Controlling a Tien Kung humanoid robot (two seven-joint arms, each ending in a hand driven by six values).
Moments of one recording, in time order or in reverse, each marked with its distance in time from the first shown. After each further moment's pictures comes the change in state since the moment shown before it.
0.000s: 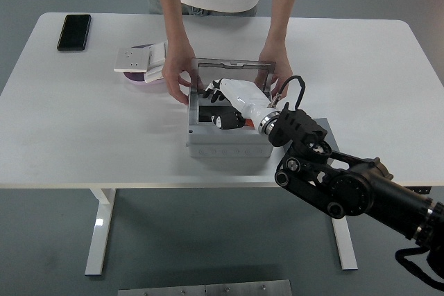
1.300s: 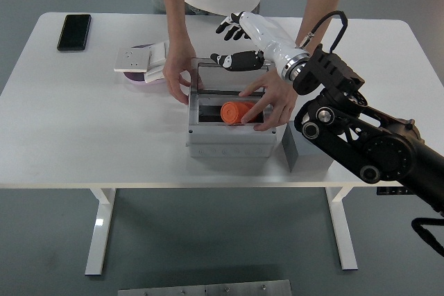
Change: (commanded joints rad) left arm -0.006 -0.004 -0.008 -0.001 0.012 0.002 0.008; right arm 0.095 -0.105 0.185 0.174 0.092 0.098 -0.095
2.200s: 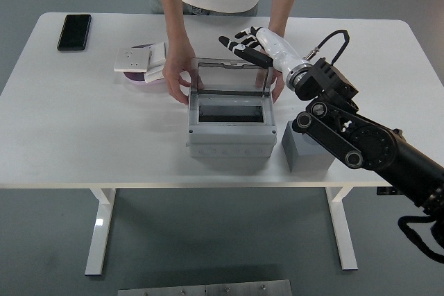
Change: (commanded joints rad) left arm -0.005 0.002 -0.008 -0.001 0.019 -0.001 0.007; right arm 0.007 0.072 -0.025 -0.269 0.136 -0.066 0.064
